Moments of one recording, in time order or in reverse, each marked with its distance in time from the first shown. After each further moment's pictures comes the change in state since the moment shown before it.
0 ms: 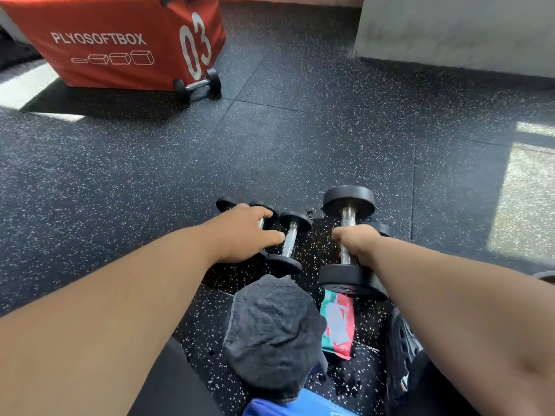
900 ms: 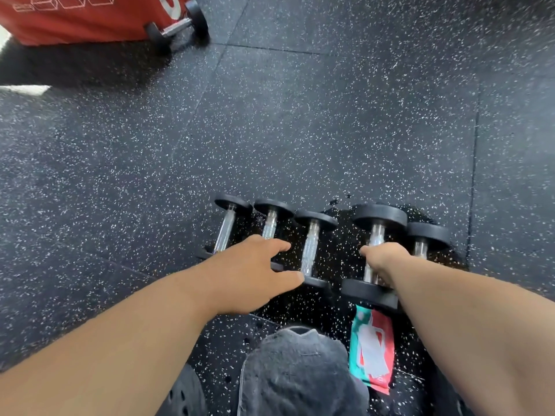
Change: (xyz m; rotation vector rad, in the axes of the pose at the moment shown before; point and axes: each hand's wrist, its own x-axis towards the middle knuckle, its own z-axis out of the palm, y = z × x) left_hand 0.116 -0.024 -0.012 -0.050 -0.314 -0.096; right_hand 0.181 0.034 0.059 -0.258 -0.131 0.316
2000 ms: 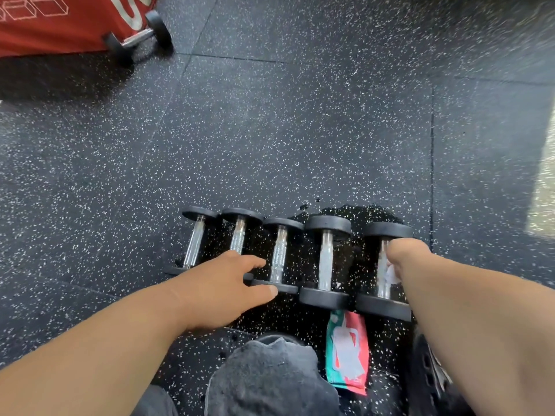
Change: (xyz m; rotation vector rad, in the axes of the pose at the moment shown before) left_hand 0.016 0.011 0.007 0.054 -0.051 0.014; right_hand 0.036 0.043 -0.074 -0.089 0.121 0.079
